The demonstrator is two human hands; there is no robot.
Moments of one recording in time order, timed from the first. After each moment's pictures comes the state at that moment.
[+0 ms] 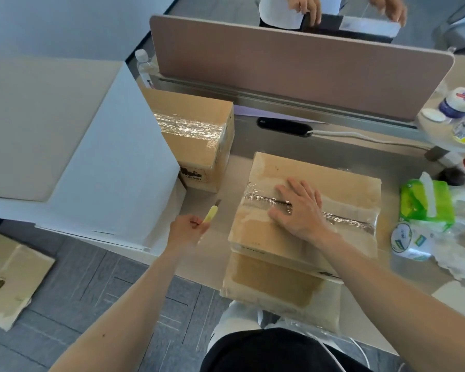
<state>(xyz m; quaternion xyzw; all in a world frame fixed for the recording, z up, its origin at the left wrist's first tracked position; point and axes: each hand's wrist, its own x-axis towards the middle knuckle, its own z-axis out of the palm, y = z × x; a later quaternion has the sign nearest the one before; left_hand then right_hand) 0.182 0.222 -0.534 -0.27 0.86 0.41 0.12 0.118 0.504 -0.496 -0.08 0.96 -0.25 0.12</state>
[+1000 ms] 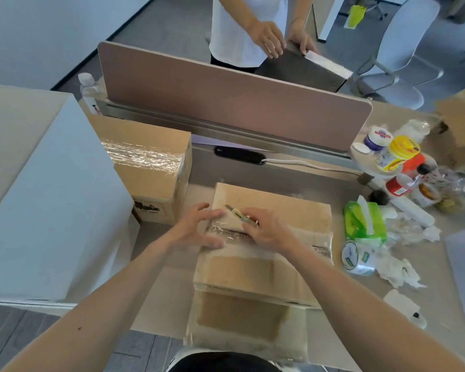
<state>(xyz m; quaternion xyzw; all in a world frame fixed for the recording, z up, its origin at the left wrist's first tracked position) 0.079 0.268 -0.512 0.10 0.84 0.46 0.28 0.087 0.498 -0.465 -0.11 0.92 -0.35 0.14</state>
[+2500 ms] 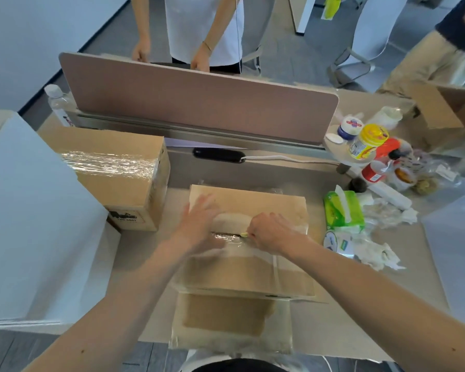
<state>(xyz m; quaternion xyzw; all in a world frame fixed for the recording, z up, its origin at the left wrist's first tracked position) 0.075 0.350 -0.481 0.18 0.95 0.18 0.18 0.097 0.550 -0.440 -0.16 0.96 0.02 0.22</state>
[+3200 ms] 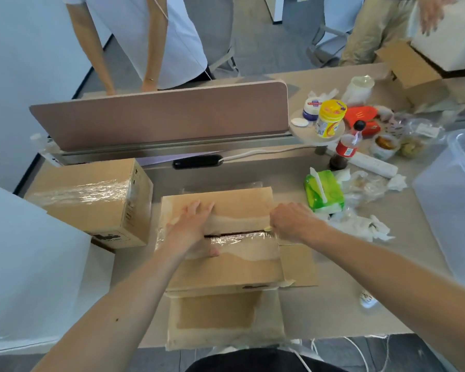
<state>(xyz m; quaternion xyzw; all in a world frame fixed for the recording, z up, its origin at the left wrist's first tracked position) 0.078 0.421 -0.469 0.10 0.96 0.03 0.26 0.122 0.675 -0.432 -0.12 0.97 0.06 0.18</state>
